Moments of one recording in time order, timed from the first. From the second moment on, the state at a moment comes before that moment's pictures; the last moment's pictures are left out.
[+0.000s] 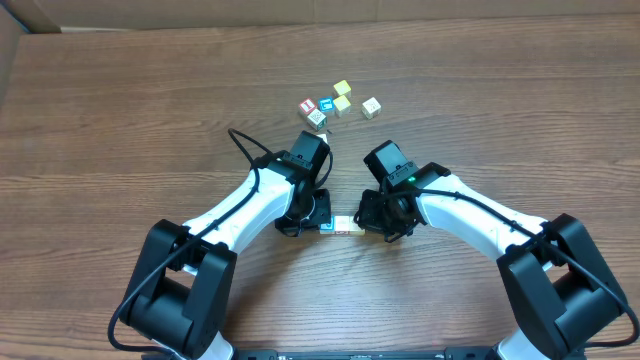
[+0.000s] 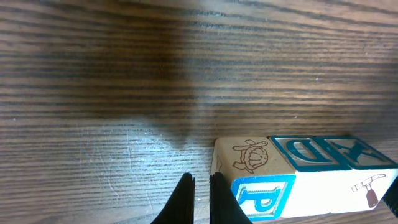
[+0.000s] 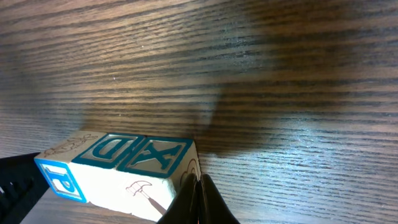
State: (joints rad) left arm -0.47 1.78 1.07 -0.78 0.15 -0.55; right arm 0.58 1.79 1.04 -0.62 -0.28 0.77
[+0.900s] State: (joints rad) left arm -0.47 1.78 1.07 -0.78 0.09 -0.55; right arm 0.62 1.79 1.03 -0.54 -0.23 0.80
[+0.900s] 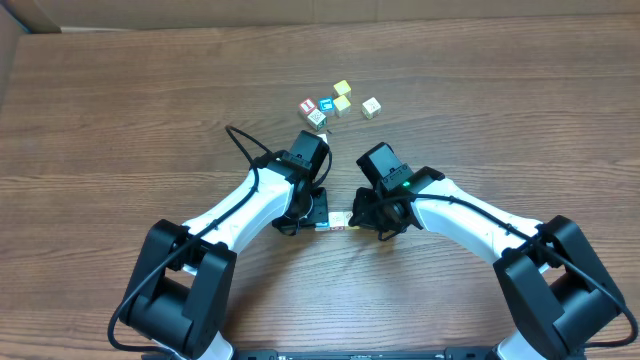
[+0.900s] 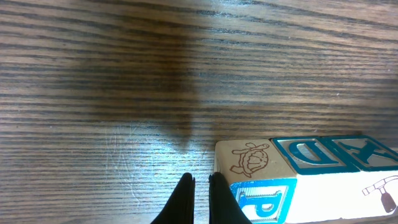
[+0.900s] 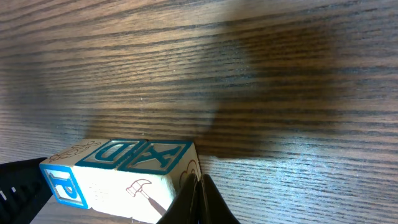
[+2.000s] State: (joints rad) left arm -0.26 1.60 1.31 -1.12 0.07 -0.46; right arm 0.51 1.77 1.27 -0.93 -0.21 0.68
